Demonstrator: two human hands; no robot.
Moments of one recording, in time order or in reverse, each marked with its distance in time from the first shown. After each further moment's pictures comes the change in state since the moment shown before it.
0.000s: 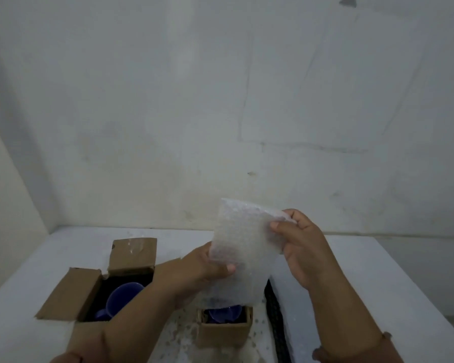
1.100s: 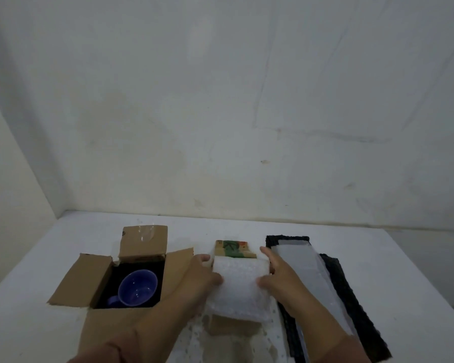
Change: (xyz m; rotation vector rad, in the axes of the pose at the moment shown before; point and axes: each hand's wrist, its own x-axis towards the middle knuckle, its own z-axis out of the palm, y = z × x) left_hand 0.017 -0.070 -0.026 0.107 0.424 -0.419; right_hand -0.004 0.119 -0.007 -0.598 -0.036 0.478
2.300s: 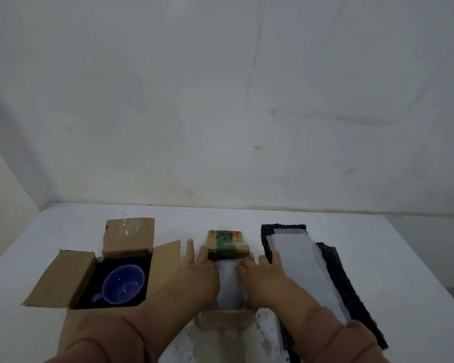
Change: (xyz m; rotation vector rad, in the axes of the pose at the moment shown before) left_hand 0.008 0.011 0.032 1.920 -0.120 0.338; right_hand 0.034 0.018 0.020 -1.439 -0.208 -0.201
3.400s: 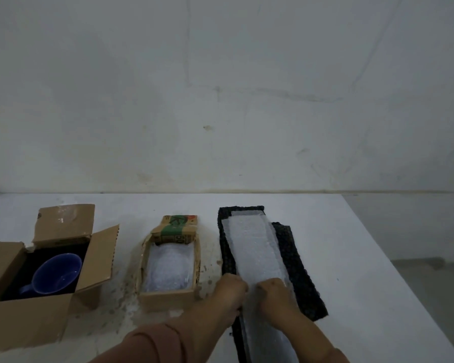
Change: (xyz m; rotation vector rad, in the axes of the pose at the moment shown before) left_hand 0.057 0.184 -0.014 -2.007 -0.252 -0.487; right_hand -0.073 0.098 0.113 0.740 -0.054 0.372
